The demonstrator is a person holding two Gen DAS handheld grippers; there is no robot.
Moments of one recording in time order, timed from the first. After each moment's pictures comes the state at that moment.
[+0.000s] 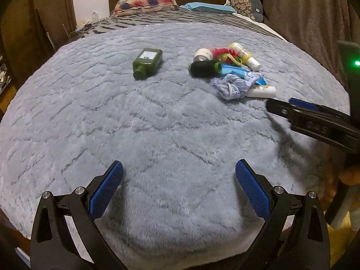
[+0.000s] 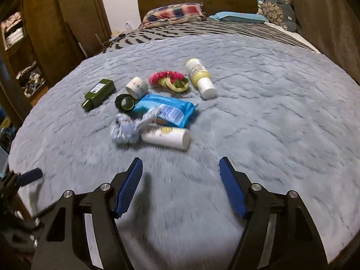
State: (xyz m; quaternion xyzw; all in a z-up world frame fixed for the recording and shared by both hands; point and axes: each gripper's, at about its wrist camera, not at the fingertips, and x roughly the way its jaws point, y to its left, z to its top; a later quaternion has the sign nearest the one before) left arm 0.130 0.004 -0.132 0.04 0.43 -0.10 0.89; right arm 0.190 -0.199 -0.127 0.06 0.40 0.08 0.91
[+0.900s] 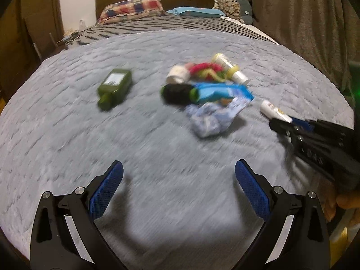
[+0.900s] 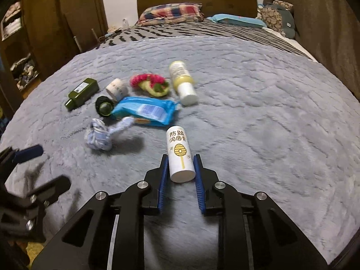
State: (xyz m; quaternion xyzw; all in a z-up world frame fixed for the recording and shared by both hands) left arm 0.174 -0.044 -0.128 0.05 0.42 -0.13 0.90; right arm 0.191 -0.228 -0.127 0.02 0.40 0.07 0.91
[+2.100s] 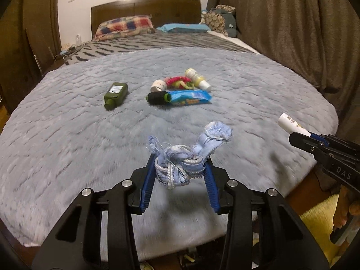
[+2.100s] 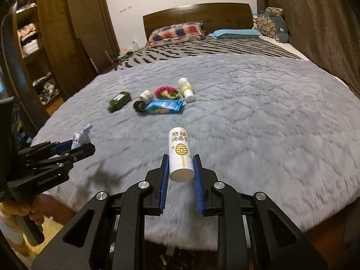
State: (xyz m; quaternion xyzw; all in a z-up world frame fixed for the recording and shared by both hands) left arm 0.063 -0.041 -0.078 0.05 0.37 -0.16 0.91; right arm 0.041 -0.257 -0.080 0.08 0.34 0.10 0.93
